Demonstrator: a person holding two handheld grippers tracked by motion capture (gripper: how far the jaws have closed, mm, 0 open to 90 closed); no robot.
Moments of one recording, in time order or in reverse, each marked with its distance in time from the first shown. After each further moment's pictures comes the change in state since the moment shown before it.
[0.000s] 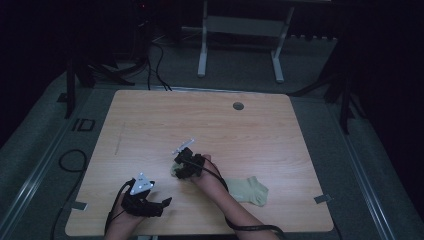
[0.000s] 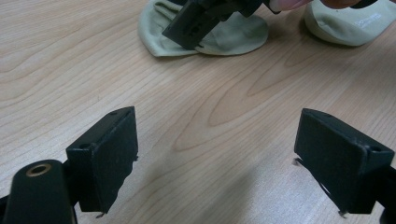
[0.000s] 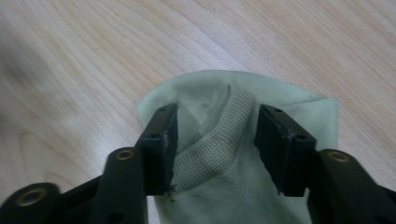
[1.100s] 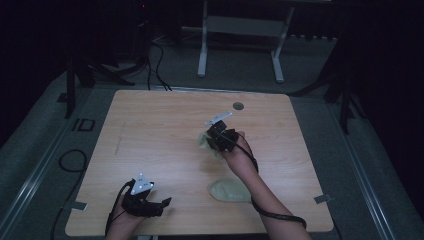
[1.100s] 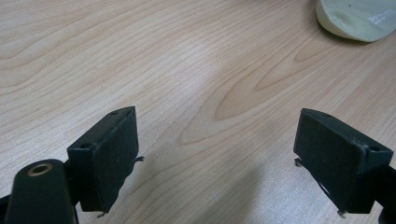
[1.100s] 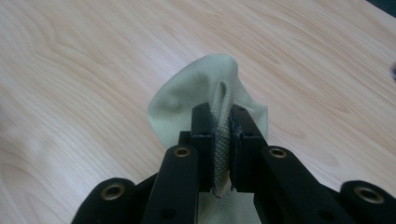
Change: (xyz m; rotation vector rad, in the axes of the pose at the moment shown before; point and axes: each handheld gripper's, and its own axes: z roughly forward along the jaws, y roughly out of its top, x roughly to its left) left arm 0.001 -0.003 0.004 0.016 0.009 -0.024; right arm -0.080 0.005 -0.104 -0.102 -0.139 0.075
